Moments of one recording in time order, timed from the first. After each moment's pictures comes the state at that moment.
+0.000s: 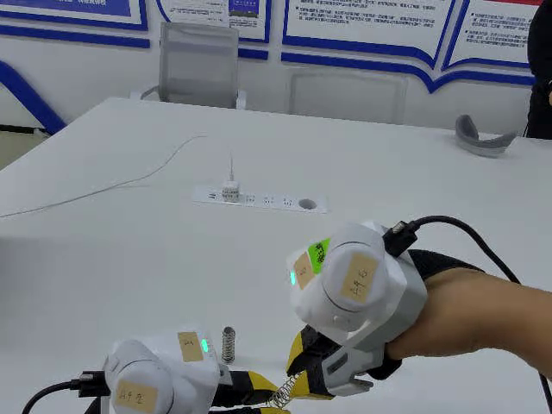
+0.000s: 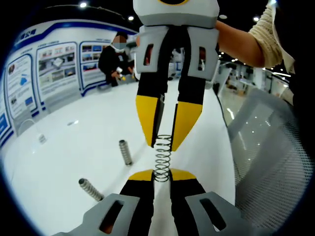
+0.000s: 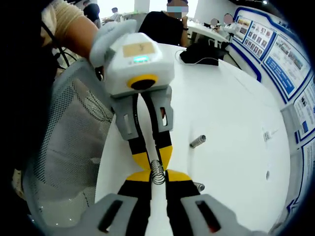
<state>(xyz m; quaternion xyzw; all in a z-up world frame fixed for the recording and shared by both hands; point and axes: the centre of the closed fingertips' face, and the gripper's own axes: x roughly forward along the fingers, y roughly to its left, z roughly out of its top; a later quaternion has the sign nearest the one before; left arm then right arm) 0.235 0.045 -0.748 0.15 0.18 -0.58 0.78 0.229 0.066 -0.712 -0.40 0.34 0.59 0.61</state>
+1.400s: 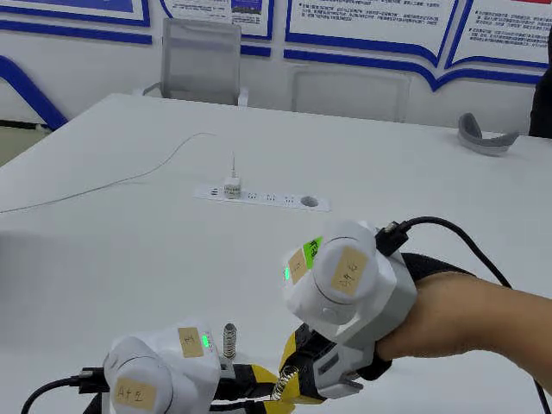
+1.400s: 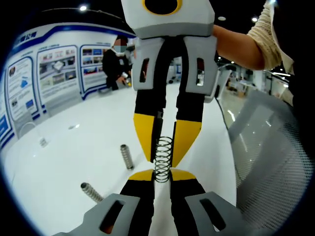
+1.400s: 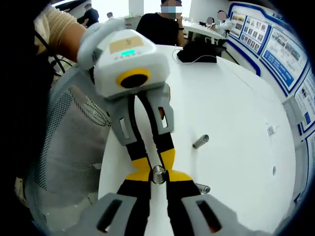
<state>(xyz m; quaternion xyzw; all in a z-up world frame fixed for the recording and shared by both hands) 0.238 0.043 -0.742 0.14 0.17 -0.58 0.79 0.230 0.070 -0.723 -0.37 0.35 0.59 0.62</state>
